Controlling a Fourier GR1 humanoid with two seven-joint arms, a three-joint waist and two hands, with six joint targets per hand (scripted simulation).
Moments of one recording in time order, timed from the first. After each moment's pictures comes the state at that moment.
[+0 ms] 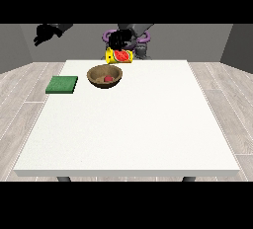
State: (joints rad) left arm -1.05 0.08 -0.66 -0.52 -1.29 0.49 0.33; right arm -0.49 -0.36 -0.27 -0.92 -0.14 0.11 -0.24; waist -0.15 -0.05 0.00
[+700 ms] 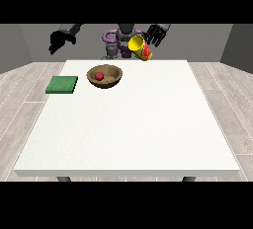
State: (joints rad) left arm -0.87 0.21 -0.24 -0.74 -0.68 0.52 -0.06; right arm -0.46 -0.27 -0.24 -0.99 -0.12 0.00 -0.21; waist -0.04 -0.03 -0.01
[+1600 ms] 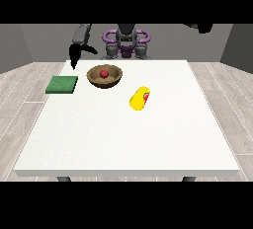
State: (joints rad) left arm -0.88 0.42 0.40 -0.85 0.30 -0.29 -0.06; right arm -0.39 -0.11 -0.18 -1.07 -0.14 -0.02 -0.24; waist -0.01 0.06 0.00
